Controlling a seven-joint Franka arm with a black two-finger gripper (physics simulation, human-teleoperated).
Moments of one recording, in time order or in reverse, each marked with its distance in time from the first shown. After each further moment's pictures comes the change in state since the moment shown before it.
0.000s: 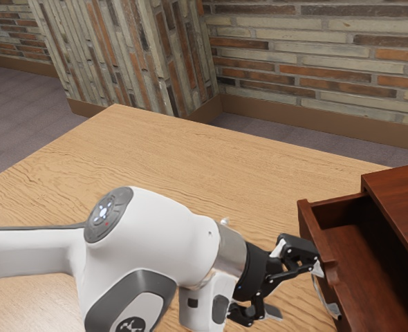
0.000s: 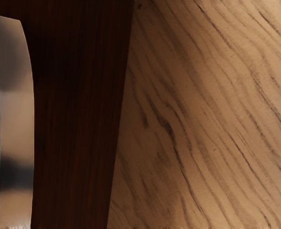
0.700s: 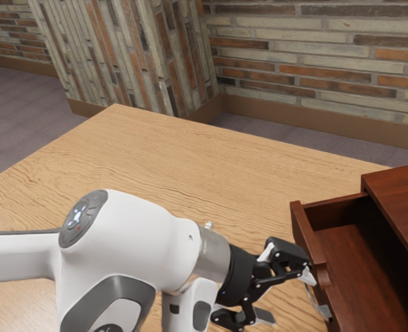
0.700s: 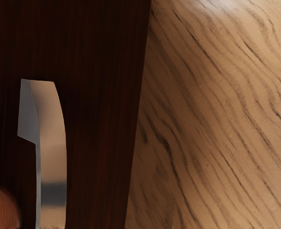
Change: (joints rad) arm 0.000 -0.078 -0.016 -0.051 -0.003 -0.005 0.002
